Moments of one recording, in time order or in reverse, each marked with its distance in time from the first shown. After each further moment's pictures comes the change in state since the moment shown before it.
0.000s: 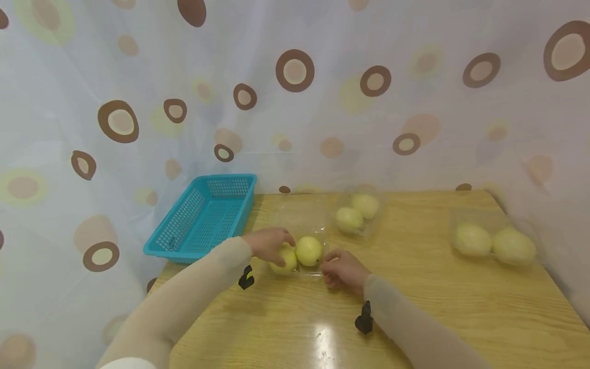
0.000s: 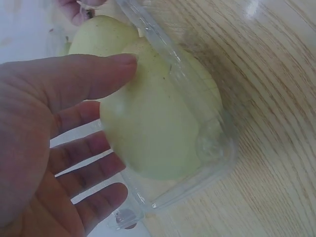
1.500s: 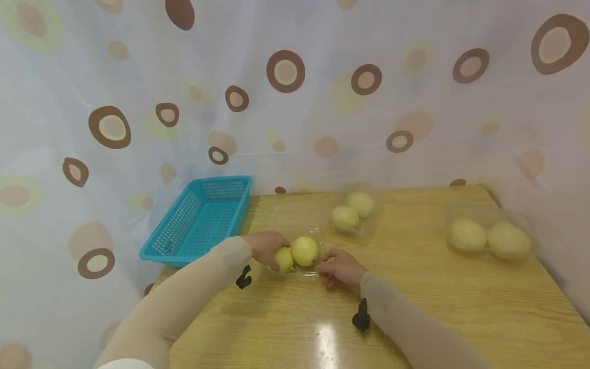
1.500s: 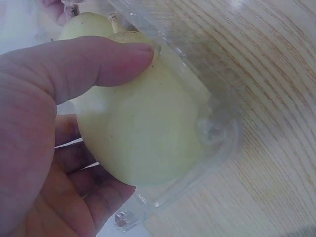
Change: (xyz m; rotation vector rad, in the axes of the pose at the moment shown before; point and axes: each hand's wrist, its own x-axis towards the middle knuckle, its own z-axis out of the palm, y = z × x) left_hand 0.014 -0.004 0.007 0.098 -0.106 -0.020; right_hand -0.001 0.001 -0.003 -0.017 -0.026 -0.006
